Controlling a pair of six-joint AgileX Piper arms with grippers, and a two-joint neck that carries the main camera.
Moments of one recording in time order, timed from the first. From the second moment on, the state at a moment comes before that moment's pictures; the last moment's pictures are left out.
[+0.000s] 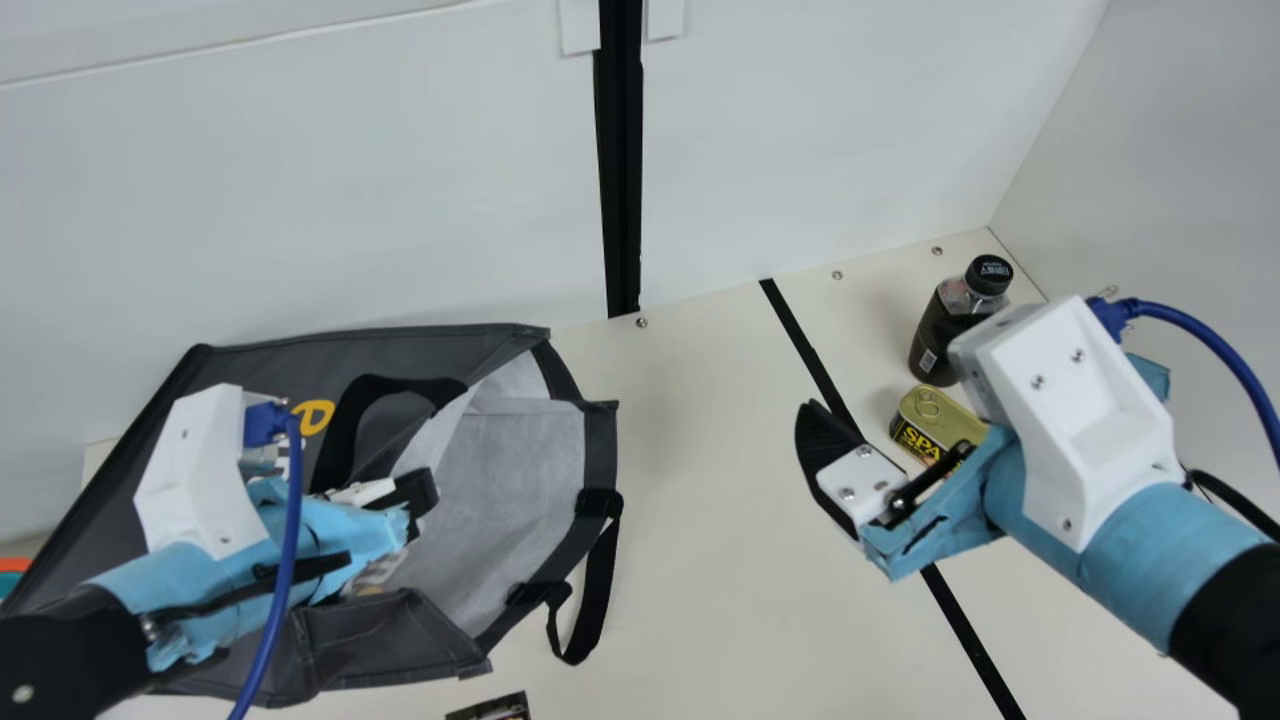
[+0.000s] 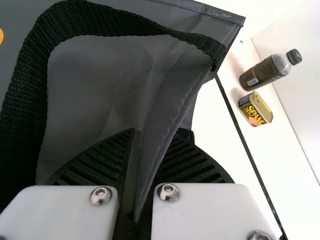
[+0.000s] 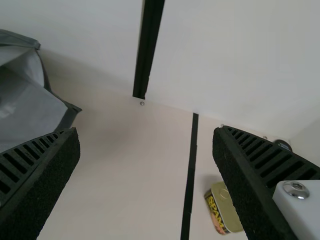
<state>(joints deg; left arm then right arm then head) -27.1 84.9 -72.4 -35.1 37.7 4.6 -3.0 48.2 -64.5 10.5 45.4 -24.3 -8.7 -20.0</state>
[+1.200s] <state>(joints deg) -27.1 84.9 -72.4 -35.1 37.7 4.6 -11.1 47.7 -74.7 -9.5 63.1 -3.8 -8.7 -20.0</state>
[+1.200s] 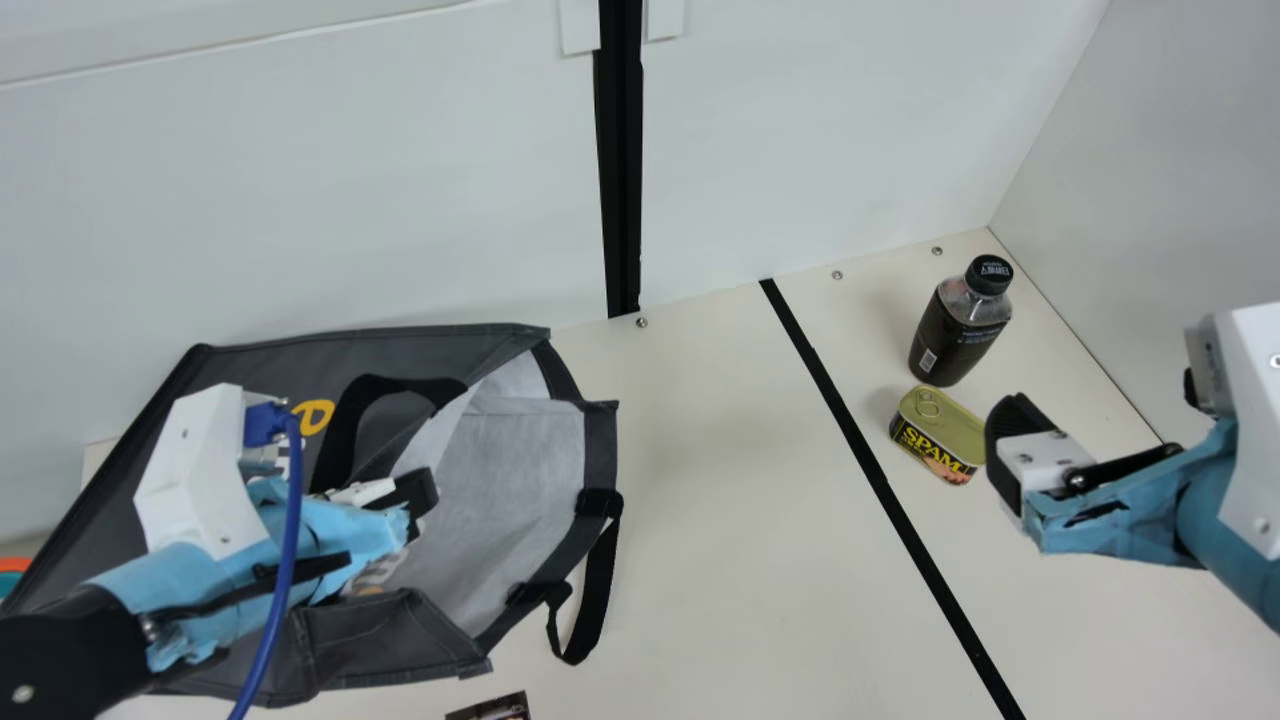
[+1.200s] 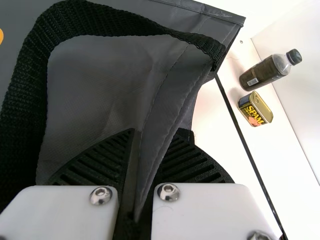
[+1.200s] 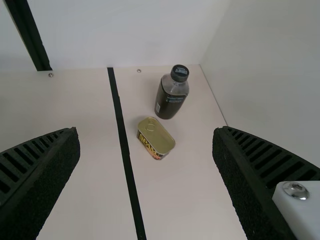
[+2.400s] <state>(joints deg) -27.1 84.9 -72.4 -35.1 37.7 4.6 -5.9 51.6 -79.0 -16.3 69.9 3.6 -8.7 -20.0</state>
